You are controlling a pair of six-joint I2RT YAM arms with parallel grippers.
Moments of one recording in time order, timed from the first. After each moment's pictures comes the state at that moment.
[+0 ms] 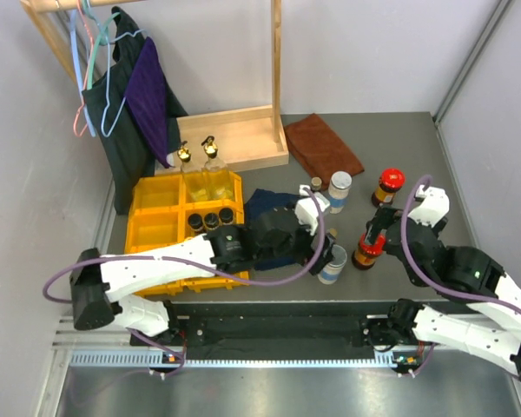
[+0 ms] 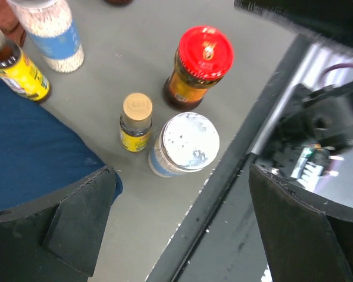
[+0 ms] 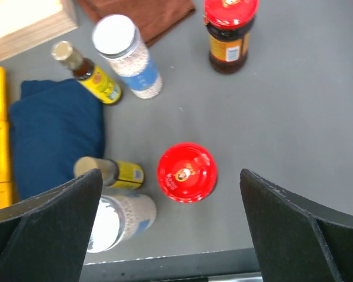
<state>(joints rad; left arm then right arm) -1.19 1.34 1.15 -0.24 -0.08 -0.31 0.98 0.65 1.01 -1.10 0.87 0.82</state>
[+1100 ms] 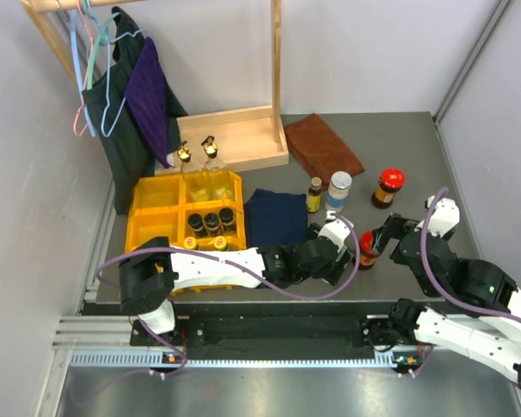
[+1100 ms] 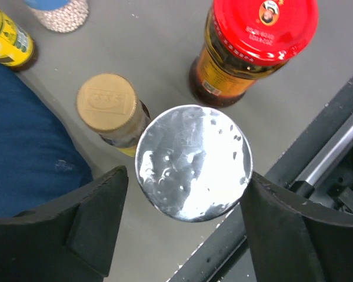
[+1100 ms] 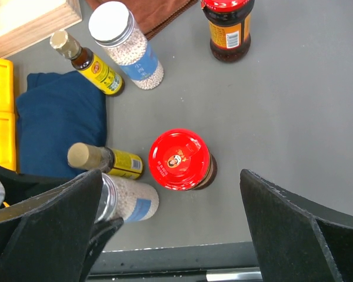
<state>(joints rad) -1.32 1.68 1.14 -0.07 -0.37 -0.40 0.96 0.51 0.93 -1.11 0.82 0.82</state>
